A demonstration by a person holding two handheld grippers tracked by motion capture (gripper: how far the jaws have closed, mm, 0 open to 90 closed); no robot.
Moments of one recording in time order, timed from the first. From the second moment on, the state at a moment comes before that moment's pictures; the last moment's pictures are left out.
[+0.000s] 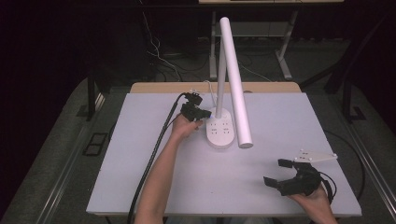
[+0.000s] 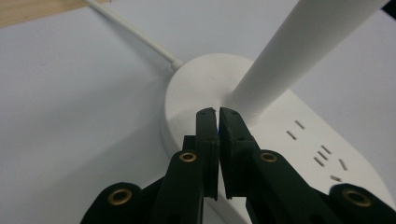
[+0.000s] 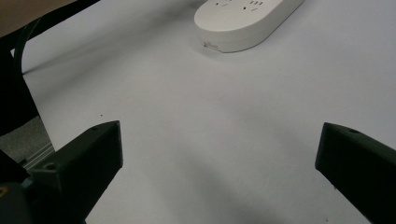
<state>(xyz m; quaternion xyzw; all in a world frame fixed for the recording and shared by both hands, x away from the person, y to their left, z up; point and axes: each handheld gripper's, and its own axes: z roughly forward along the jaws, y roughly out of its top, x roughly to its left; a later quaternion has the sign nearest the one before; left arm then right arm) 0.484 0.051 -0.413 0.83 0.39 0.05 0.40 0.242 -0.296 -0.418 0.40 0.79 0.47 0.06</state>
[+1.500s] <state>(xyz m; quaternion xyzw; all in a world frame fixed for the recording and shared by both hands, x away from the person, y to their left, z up) 0.424 0.137 -0.351 0.81 0.37 0.05 0.45 0.243 -0.295 -0.419 0.40 0.78 0.47 0.06</state>
